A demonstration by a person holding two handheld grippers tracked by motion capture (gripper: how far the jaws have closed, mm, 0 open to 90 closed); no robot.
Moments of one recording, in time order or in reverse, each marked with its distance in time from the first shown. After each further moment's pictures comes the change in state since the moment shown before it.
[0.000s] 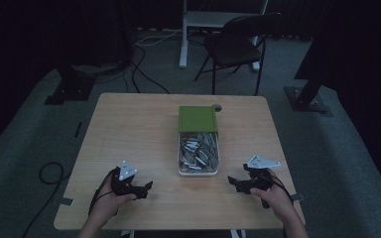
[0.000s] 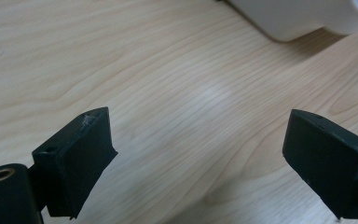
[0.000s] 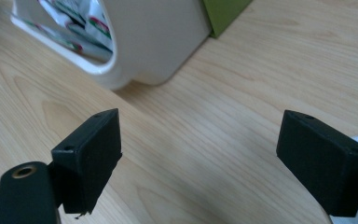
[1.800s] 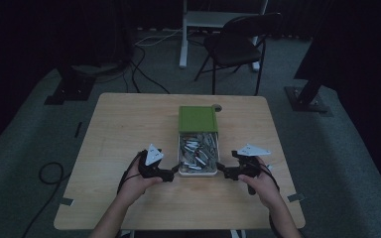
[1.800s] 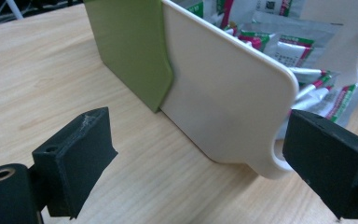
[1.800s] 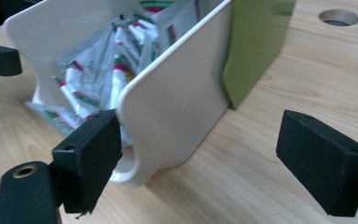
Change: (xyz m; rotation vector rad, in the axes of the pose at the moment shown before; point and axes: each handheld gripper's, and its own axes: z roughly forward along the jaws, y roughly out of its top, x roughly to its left) left arm -0.032 0.067 0.043 -0.175 -0.089 0.081; right arm 0.009 0.042 0.025 -0.113 0.029 0.005
